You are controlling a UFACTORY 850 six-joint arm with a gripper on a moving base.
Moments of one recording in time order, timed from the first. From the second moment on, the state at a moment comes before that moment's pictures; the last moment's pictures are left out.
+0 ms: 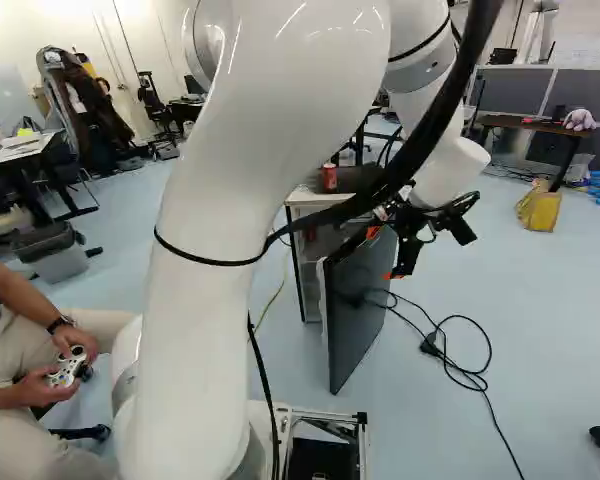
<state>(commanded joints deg) -46.3 -28.6 -70.2 29.5 -53.3 4.2</state>
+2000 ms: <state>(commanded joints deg) -40.3 -27.7 -65.1 13.3 -44.4 4.2</state>
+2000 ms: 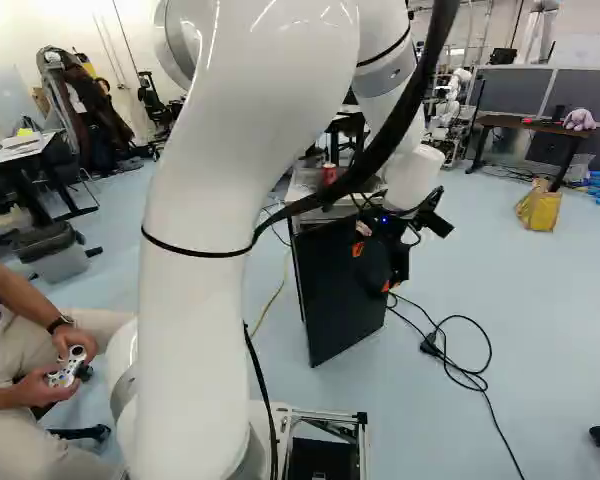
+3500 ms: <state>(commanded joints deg) -36.3 -24.6 -57.7 -26.4 -18.7 4.2</state>
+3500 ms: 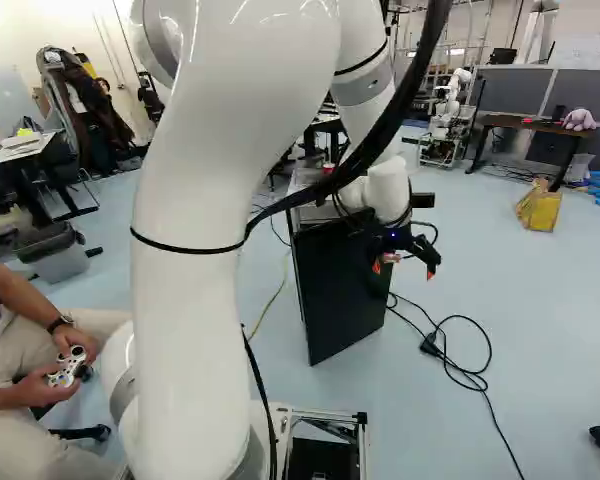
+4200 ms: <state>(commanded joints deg) -32.4 -21.5 -53.5 -43.1 -7.0 4.2</state>
